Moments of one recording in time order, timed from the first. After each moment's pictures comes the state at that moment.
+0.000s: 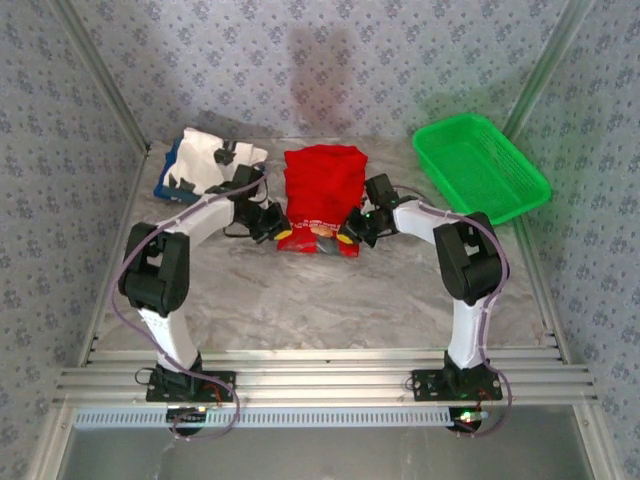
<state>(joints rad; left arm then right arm) -0.35 1.86 1.30 -0.59 0.53 -0.74 0.39 1.97 1.27 -0.34 -0.54 0.92</state>
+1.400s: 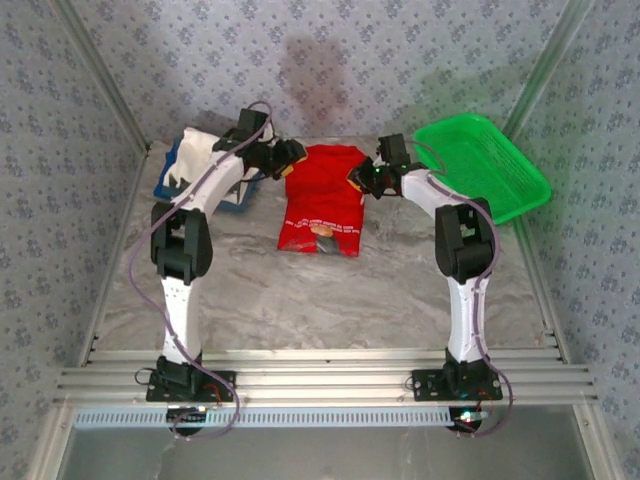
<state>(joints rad) -0.31 2.16 1.96 -0.60 0.46 -0.80 0.27 2.15 1.67 -0.30 -0.43 0.91</state>
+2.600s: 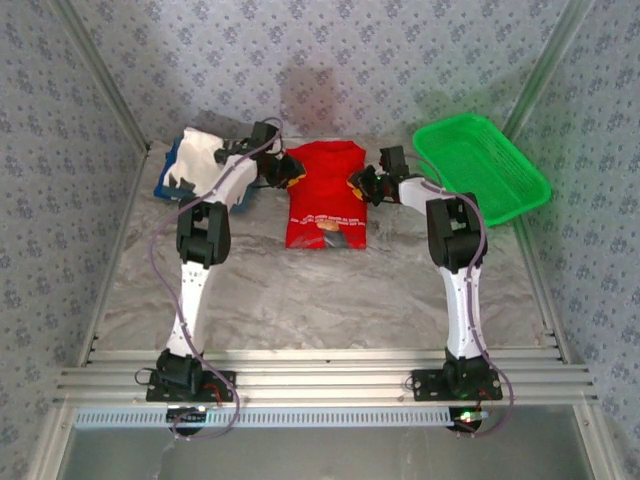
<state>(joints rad) -0.30 2.51 2.27 -0.70 0.46 -0.75 0.24 2.32 1.68 -0.12 -0.47 1.04</state>
